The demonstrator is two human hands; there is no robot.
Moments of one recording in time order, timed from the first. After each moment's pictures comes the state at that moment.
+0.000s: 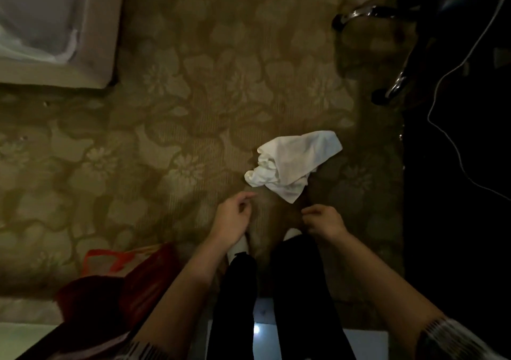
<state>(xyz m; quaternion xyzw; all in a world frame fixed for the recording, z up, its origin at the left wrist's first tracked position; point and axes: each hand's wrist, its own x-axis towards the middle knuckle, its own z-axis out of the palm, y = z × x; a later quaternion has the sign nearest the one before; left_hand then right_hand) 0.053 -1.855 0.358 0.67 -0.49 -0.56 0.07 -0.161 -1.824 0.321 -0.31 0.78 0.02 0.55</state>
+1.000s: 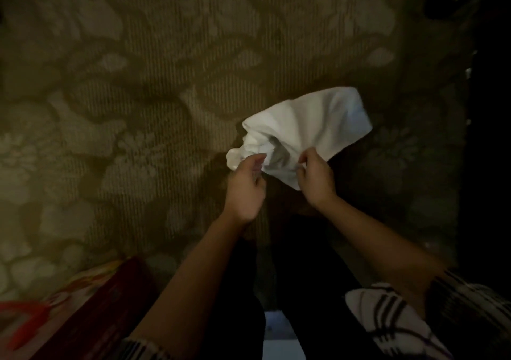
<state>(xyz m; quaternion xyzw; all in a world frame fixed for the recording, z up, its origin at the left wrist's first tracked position) -0.021 -1.895 0.120 0.65 -0.51 -0.55 0.10 -0.178 -1.876 0.057 -0.47 0.79 -0.06 0.39</state>
